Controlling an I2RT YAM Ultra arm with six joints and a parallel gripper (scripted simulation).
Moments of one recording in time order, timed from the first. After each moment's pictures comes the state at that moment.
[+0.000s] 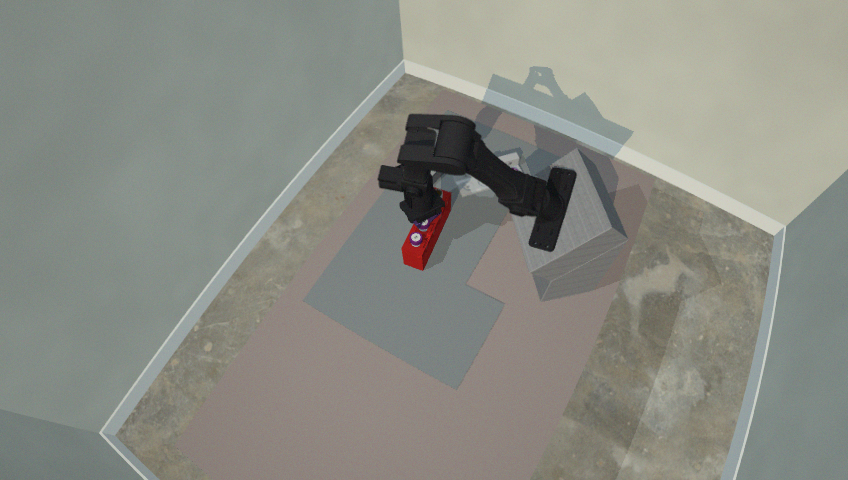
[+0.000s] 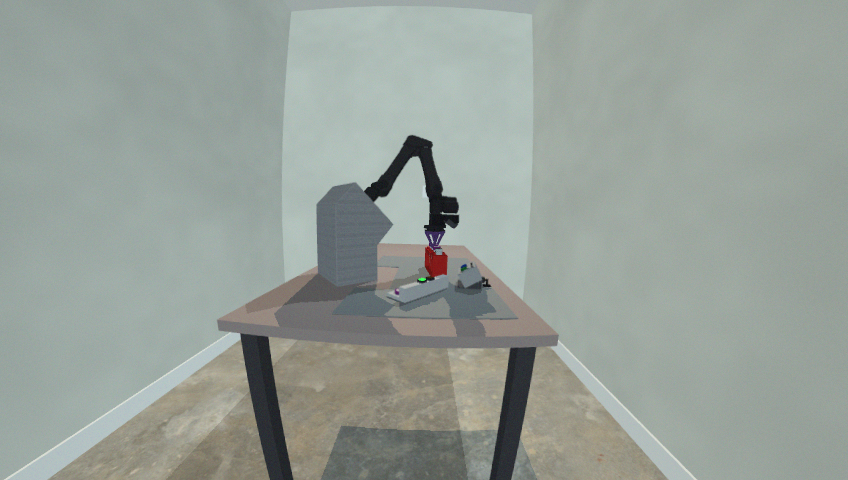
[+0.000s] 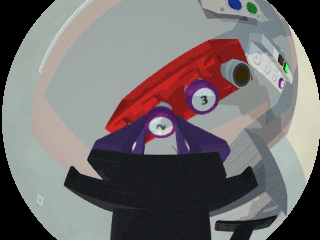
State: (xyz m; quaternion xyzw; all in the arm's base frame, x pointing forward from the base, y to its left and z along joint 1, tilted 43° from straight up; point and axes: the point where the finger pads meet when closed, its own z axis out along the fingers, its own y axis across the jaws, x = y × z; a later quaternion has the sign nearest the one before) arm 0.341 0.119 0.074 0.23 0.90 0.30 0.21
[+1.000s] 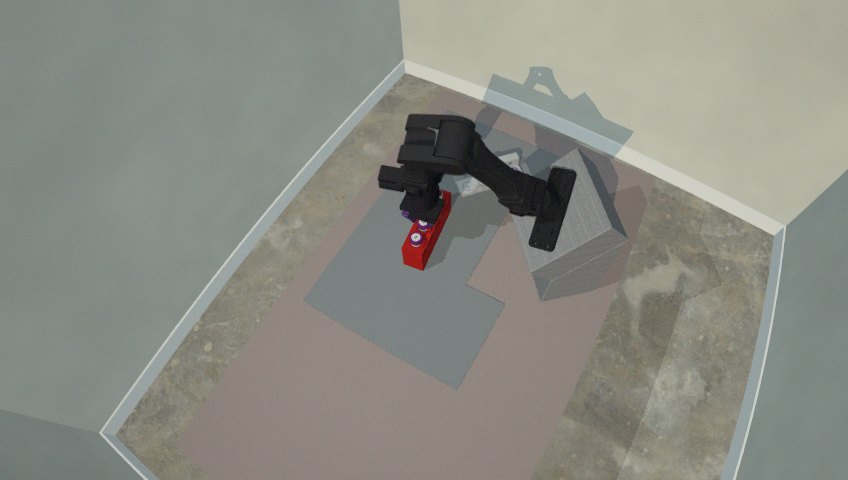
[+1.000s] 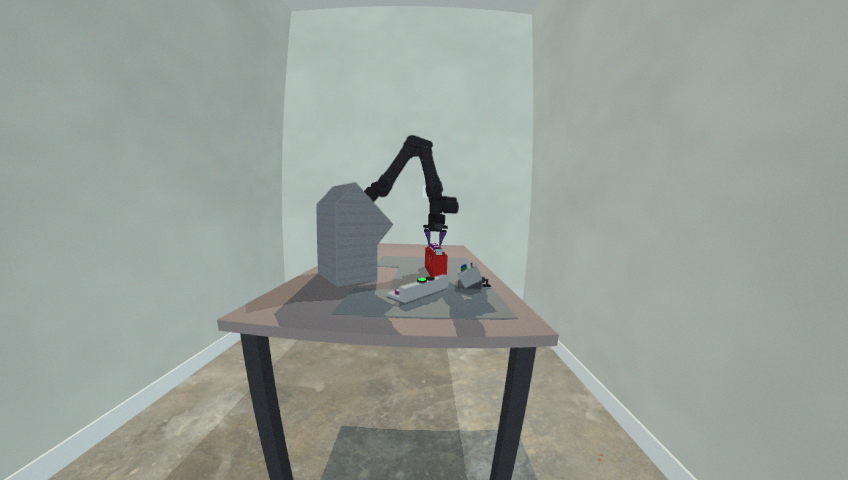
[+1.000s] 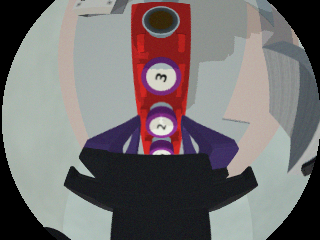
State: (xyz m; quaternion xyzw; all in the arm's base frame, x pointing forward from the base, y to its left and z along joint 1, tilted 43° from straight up) arm 0.342 0.120 0.074 0.61 0.70 0.36 0.05
